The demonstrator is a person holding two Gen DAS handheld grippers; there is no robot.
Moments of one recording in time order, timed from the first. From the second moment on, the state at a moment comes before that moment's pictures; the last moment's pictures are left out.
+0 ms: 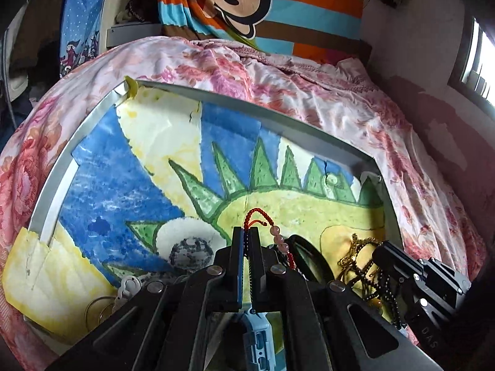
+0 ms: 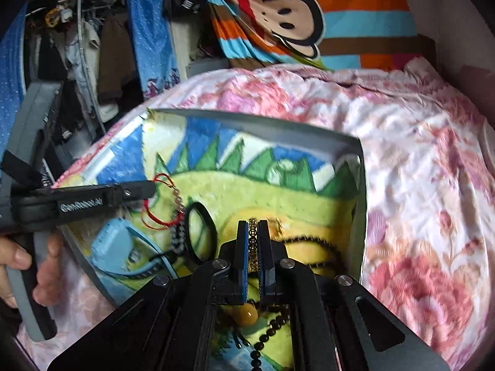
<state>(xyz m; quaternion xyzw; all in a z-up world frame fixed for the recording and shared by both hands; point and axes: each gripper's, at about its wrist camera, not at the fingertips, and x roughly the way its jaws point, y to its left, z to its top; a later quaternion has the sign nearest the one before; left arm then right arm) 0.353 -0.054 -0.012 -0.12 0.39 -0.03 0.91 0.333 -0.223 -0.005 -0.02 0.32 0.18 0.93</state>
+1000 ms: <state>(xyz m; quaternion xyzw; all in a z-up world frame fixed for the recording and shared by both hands) 0.268 -0.042 0.061 -0.15 0.30 0.00 0.94 0.242 -0.253 0.077 -0.04 0.27 0.15 0.95</state>
